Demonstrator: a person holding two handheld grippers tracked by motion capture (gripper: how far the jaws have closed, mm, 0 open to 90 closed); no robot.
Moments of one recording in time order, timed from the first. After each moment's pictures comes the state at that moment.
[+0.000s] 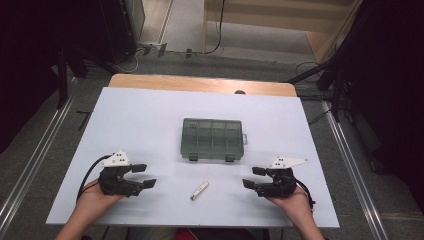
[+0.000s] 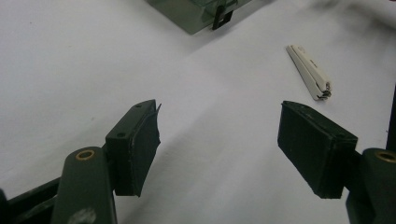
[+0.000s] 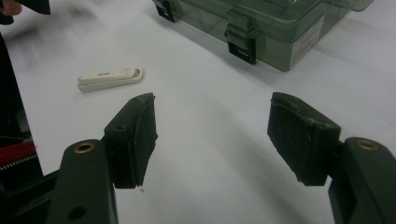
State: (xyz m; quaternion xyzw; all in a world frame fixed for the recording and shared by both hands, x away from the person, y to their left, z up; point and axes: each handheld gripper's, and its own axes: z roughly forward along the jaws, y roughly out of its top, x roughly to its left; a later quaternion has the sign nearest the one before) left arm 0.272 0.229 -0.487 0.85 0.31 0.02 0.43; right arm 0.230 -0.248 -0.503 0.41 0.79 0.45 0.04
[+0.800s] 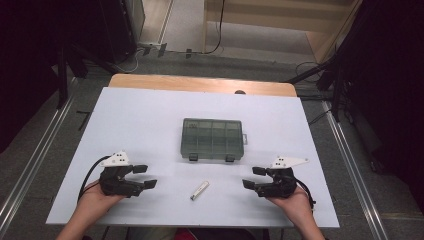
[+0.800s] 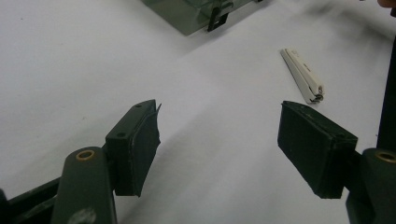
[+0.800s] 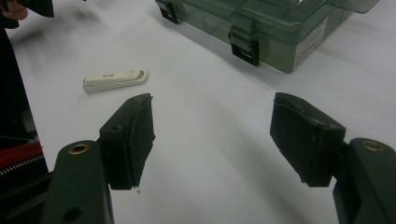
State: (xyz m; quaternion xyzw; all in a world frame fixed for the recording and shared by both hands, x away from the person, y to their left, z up) left arm 0.271 0.229 -0.488 0.84 0.32 0.01 0.43; right arm 0.230 -0.248 -0.501 0.41 0.79 0.45 0.03
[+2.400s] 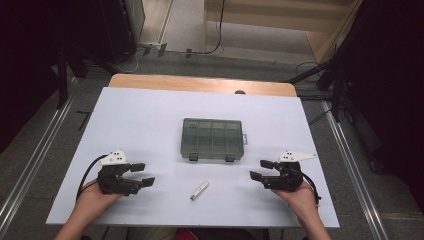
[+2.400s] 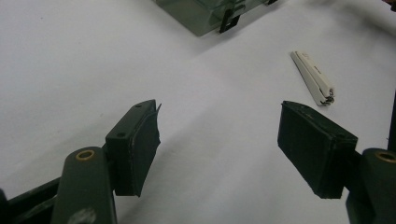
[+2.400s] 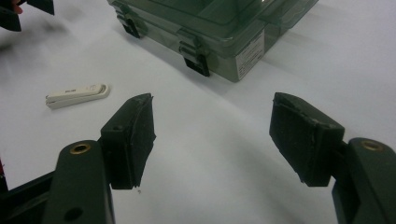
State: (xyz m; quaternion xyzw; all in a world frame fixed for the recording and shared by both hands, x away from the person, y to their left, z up) left arm 0.275 0.234 -0.489 0.84 0.33 0.02 0.43; right arm 0.245 -0.270 -0.501 0.44 0.77 0.45 0.06
